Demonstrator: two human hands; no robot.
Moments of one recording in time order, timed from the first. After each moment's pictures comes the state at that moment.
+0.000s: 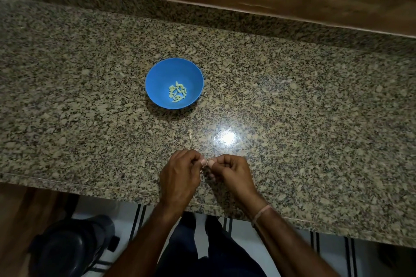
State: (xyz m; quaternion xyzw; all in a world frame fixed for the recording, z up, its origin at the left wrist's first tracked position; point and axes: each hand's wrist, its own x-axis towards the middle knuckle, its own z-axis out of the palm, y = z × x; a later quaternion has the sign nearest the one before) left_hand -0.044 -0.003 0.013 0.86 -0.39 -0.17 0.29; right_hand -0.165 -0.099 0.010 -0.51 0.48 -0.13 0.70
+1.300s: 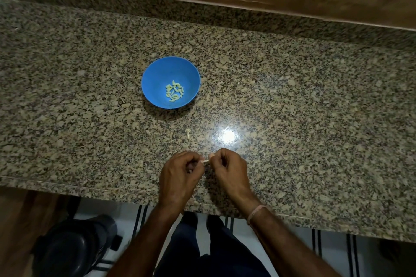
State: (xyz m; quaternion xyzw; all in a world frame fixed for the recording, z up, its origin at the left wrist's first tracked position) left_hand -0.045 -0.003 0.015 0.84 -0.34 -0.25 0.35; right_hand -0.156 -0.097 0.005 -0.67 0.50 -0.14 0.53
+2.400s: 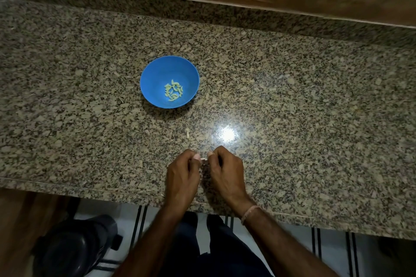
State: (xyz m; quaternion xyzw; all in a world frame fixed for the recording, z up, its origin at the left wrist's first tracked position) left_hand -0.054 -0.008 0.007 0.83 -0.29 -0.28 0.39; right_hand -0.148 -0.089 0.001 -0.72 0.49 -0.17 0.46
